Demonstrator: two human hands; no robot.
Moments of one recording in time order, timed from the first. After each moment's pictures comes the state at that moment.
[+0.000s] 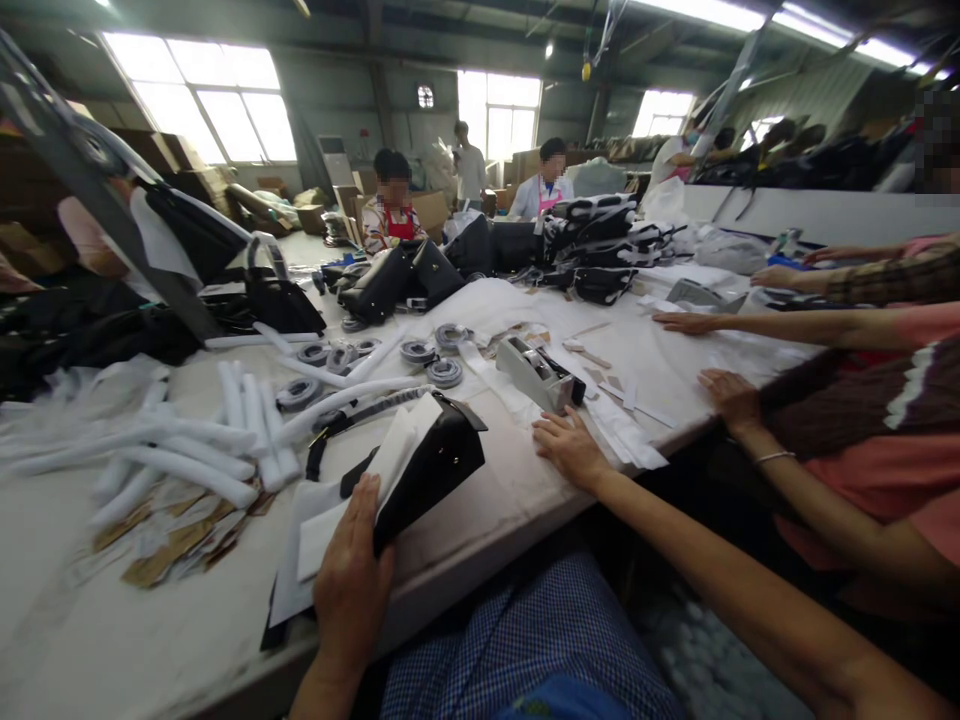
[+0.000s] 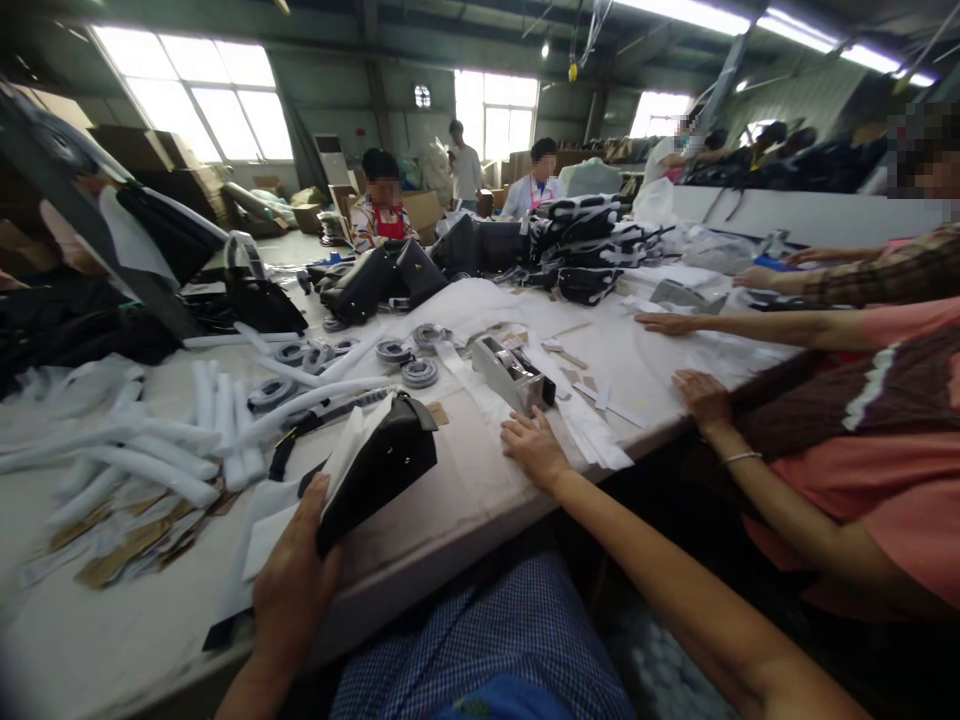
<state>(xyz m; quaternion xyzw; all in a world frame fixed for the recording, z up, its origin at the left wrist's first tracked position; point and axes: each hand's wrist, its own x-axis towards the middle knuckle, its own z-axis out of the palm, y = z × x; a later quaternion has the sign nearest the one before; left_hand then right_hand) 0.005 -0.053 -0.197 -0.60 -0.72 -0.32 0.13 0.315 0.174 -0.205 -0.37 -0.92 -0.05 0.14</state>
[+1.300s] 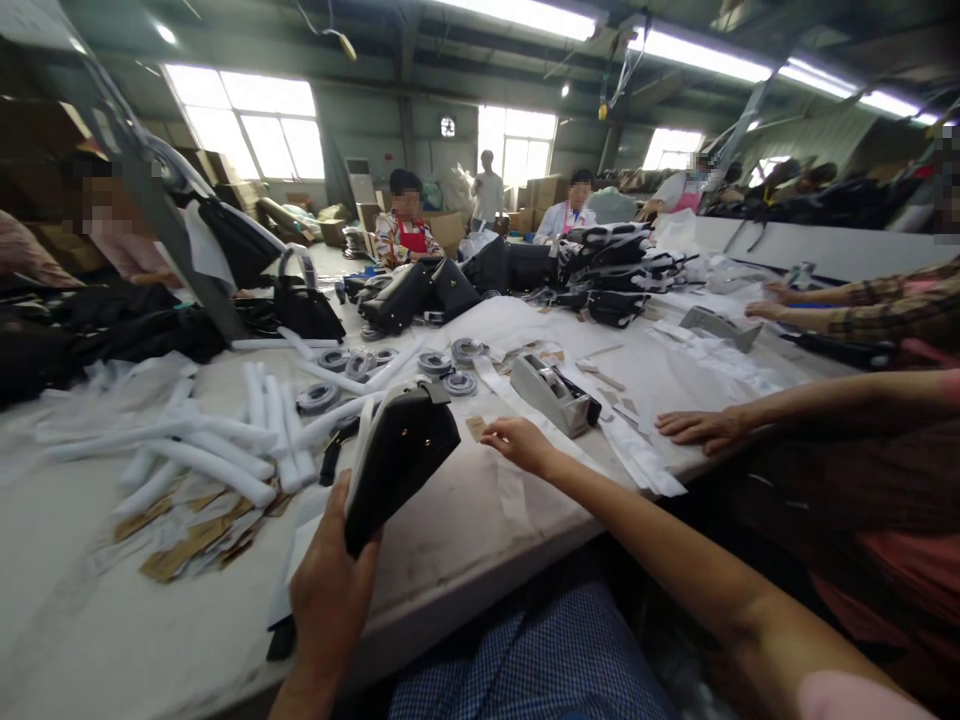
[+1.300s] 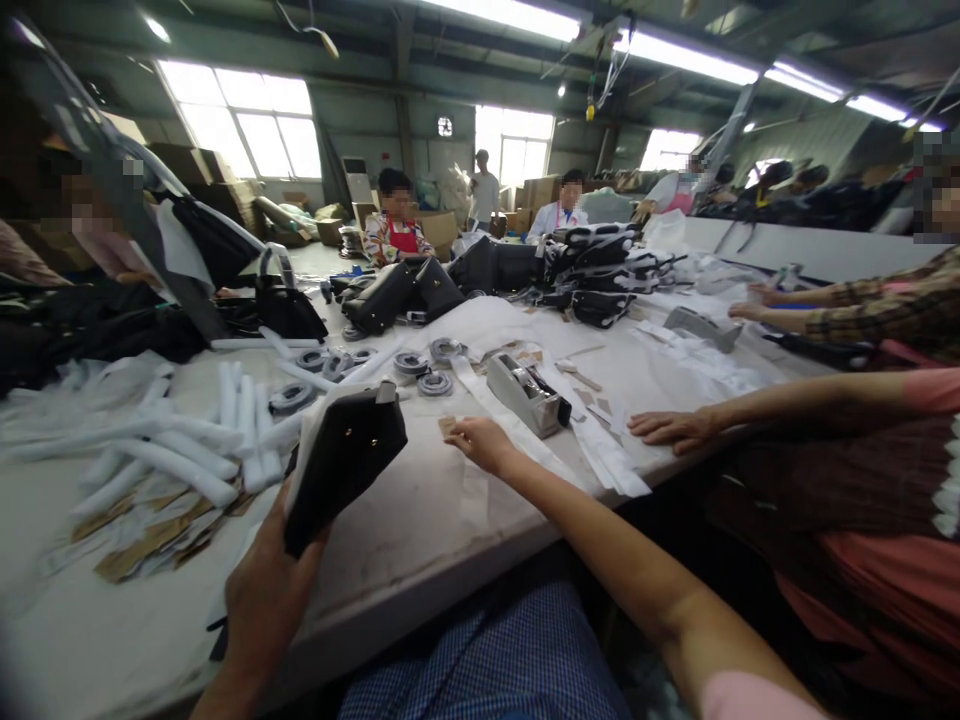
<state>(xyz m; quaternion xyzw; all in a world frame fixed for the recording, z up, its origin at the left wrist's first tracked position) -0.017 -0.058 -0.169 -0.46 -0.81 -0.36 0.07 0.192 0.188 -0.159 -0.38 -0.91 0.11 0.09</state>
